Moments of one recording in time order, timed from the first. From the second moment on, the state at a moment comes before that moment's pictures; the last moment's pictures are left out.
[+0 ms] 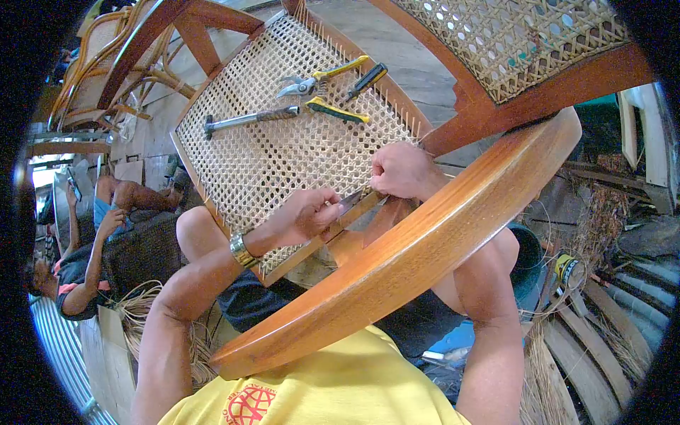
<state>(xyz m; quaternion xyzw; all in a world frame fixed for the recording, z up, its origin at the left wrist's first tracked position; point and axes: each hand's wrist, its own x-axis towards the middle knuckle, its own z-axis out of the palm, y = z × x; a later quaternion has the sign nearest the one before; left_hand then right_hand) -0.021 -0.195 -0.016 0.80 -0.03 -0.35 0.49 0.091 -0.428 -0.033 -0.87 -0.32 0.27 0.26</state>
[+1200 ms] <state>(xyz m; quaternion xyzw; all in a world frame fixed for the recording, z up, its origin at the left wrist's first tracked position) -0.013 -0.219 -0.009 0.85 -0.01 -0.33 0.41 0.096 -0.419 -0.027 -0.85 -0.37 0.29 0.24</state>
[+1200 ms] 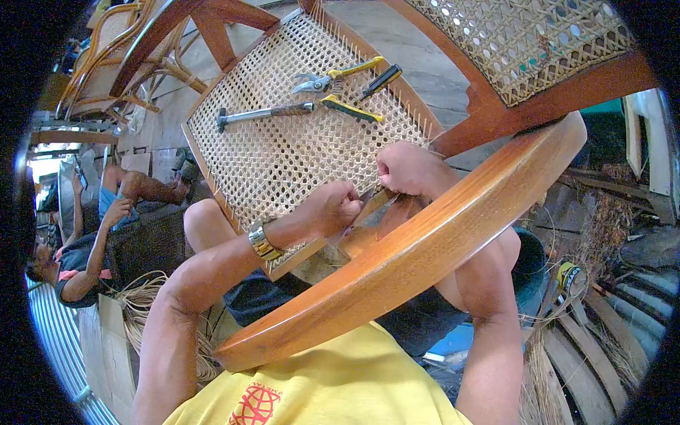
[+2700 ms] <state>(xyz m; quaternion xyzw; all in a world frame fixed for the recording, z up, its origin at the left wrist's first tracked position) -0.007 -0.229 -0.004 0.95 -0.11 -0.19 0.24 0.103 -0.422 -0.022 -0.85 -0.37 0.31 0.20</state>
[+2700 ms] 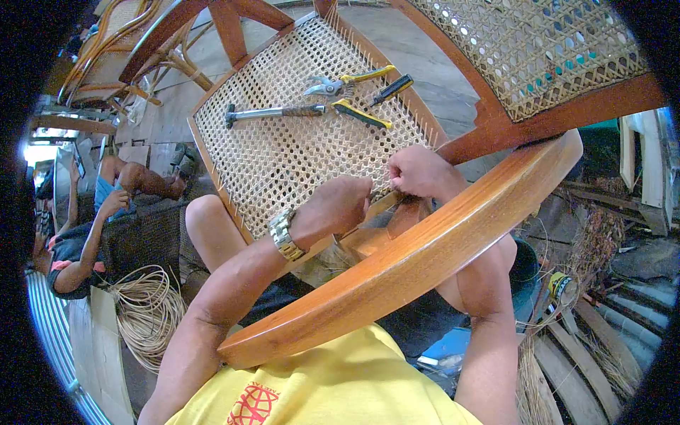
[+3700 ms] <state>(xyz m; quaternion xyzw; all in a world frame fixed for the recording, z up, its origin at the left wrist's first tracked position) 0.004 -0.198 -0.016 0.89 -0.15 -0.29 0.33 0.100 -0.429 -0.022 -0.83 -0.41 0.28 0.27</state>
